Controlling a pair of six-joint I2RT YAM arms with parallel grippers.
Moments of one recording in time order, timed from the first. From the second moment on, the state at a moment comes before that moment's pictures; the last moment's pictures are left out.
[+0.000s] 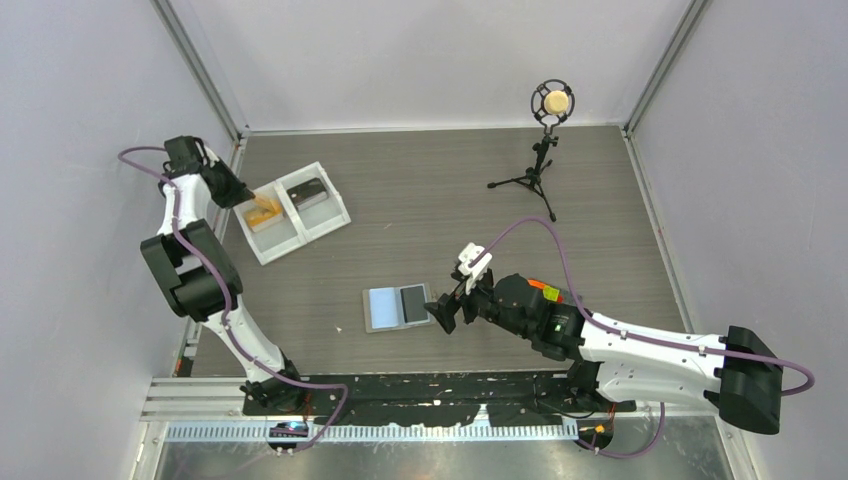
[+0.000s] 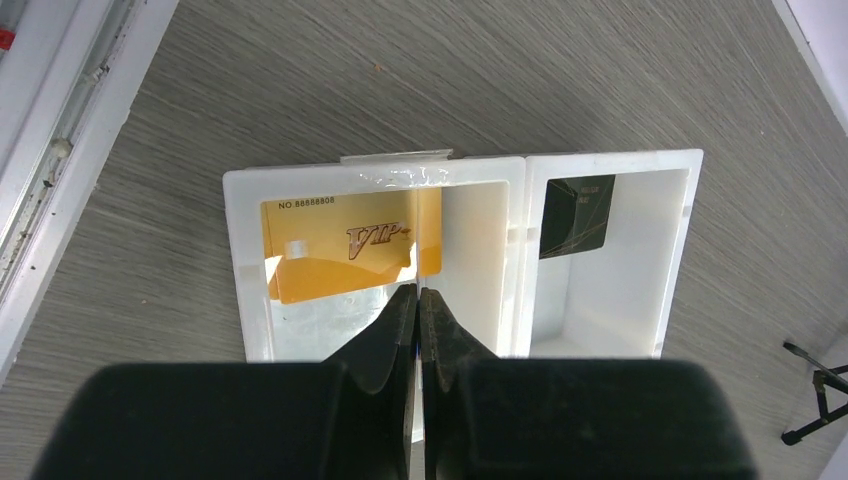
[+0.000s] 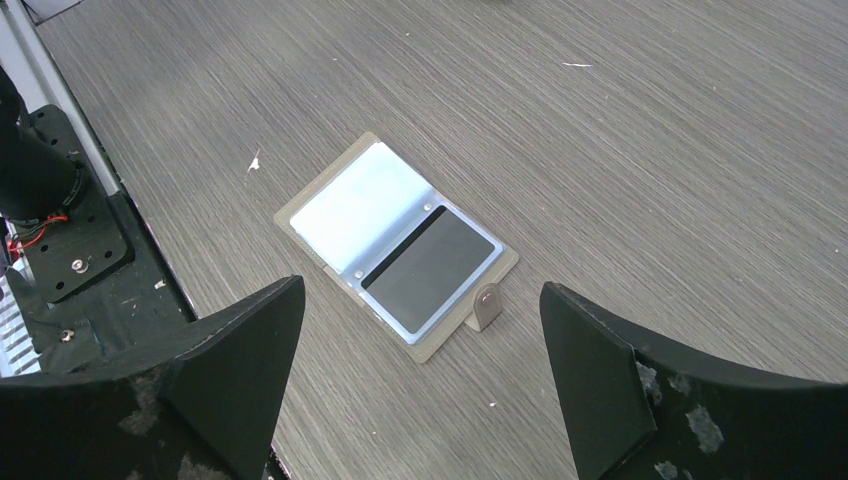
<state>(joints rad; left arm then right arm) 0.44 1.88 1.54 -0.56 0.32 -0.35 1.11 0.96 0.50 0.20 0.18 0.14</state>
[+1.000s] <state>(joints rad) 0.43 1.95 1.59 -0.59 0.23 -0.31 1.10 0.97 0.50 0.20 0.19 0.14</state>
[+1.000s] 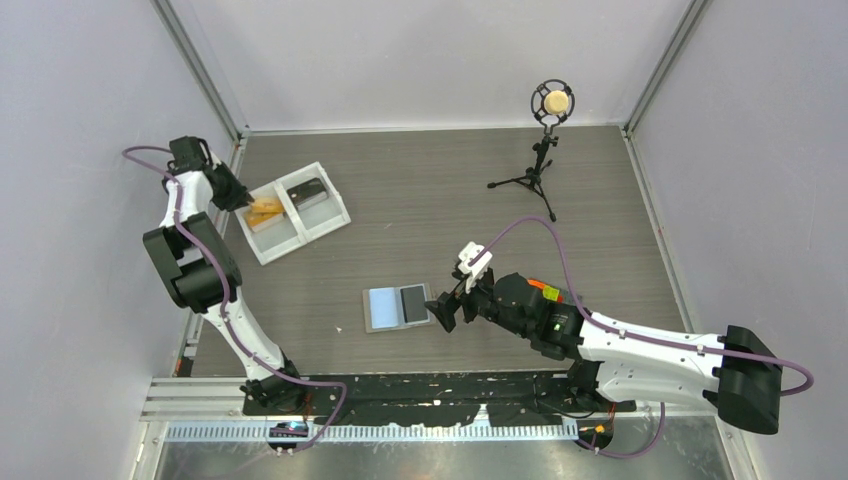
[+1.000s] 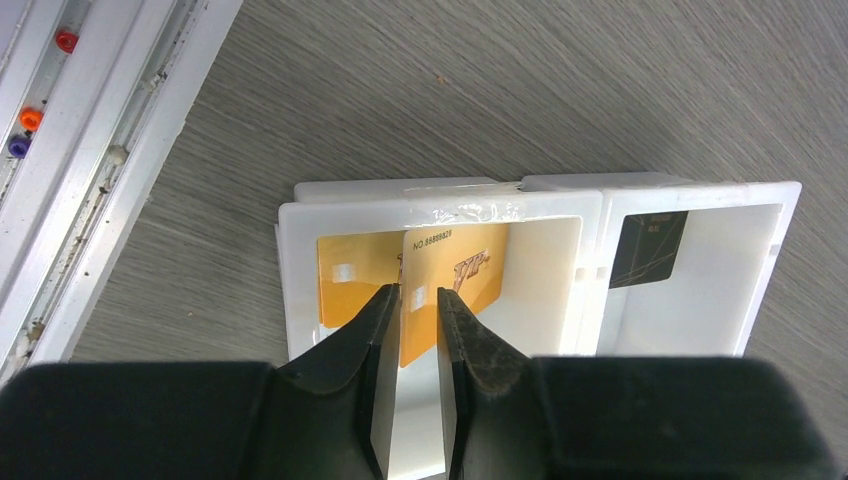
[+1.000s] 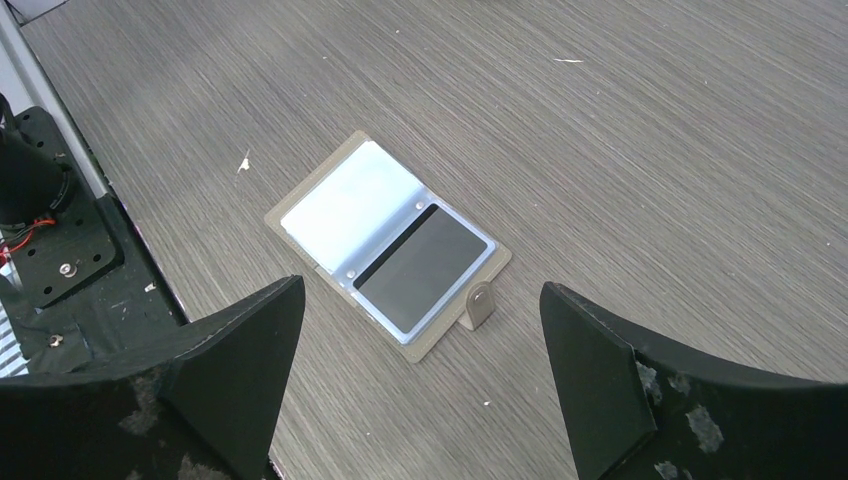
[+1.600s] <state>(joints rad) 0.41 1.95 1.64 -0.64 0.18 -0.31 1.10 0.96 0.50 0.20 0.19 0.16</state>
